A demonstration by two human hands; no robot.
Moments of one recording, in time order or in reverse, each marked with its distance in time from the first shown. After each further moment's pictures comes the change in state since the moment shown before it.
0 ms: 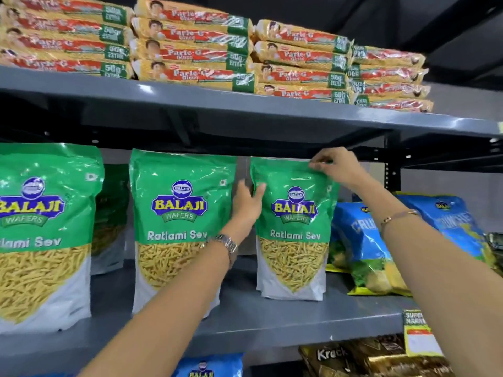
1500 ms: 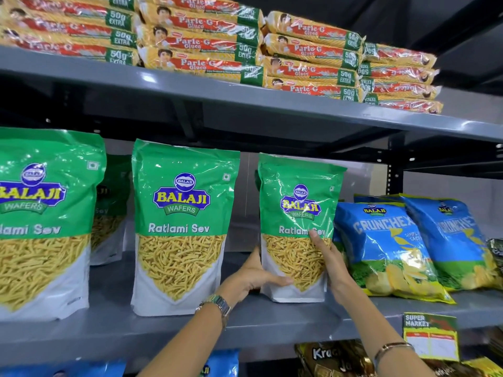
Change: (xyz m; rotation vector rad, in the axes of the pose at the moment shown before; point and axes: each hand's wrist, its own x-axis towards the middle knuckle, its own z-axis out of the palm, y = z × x) left_hand -0.058 -0.108 0.015 -0.158 -0.515 -0.186; right_hand -0.143 0.049 0.121 1.071 -0.046 0.556
